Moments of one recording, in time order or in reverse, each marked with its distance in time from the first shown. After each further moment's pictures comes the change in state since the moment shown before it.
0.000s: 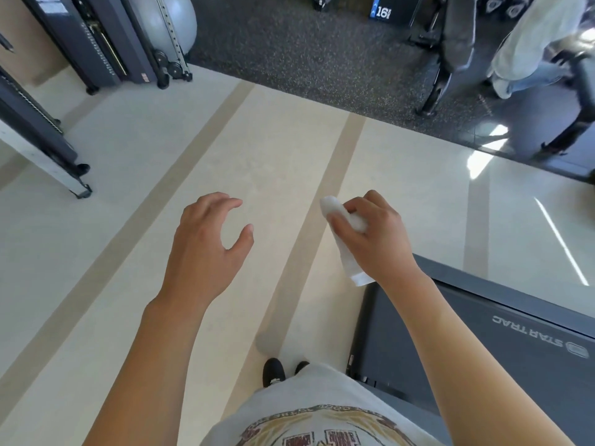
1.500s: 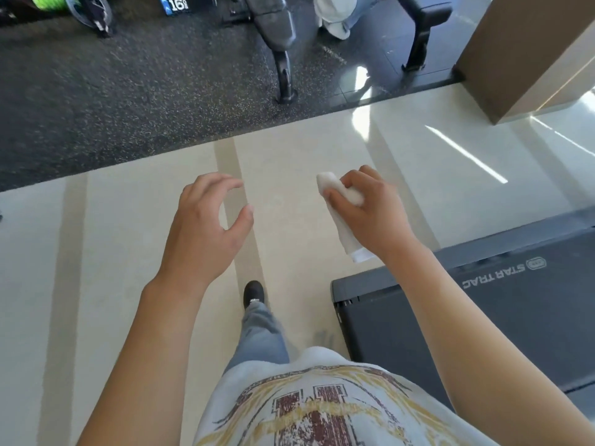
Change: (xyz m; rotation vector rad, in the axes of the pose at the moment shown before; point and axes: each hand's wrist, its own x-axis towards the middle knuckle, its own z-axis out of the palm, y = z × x) left_hand 0.492 0.276 0.314 -0.014 -0.399 0.547; right_hand 0.368 0.292 -0.190 0.027 0.380 0.437
